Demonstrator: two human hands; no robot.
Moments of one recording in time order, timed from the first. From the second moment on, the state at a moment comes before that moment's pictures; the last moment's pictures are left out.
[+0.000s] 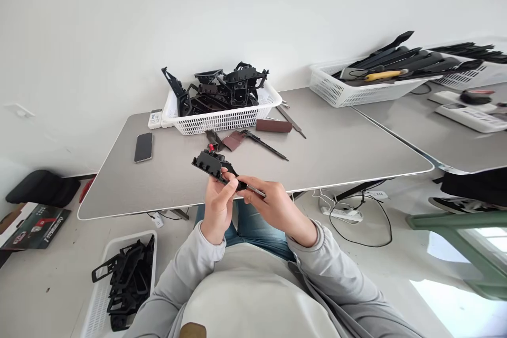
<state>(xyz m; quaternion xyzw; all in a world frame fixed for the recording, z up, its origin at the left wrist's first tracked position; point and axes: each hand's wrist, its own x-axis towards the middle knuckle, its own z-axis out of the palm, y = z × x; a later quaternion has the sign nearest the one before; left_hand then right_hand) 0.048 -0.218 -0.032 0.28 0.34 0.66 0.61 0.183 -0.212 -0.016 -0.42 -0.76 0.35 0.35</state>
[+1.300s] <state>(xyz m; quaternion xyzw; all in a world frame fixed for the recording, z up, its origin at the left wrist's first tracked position) 0.022 -0.151 -0.041 0.28 0.27 0.72 0.58 0.201 -0.158 -0.048 -0.48 -0.66 0.38 0.44</state>
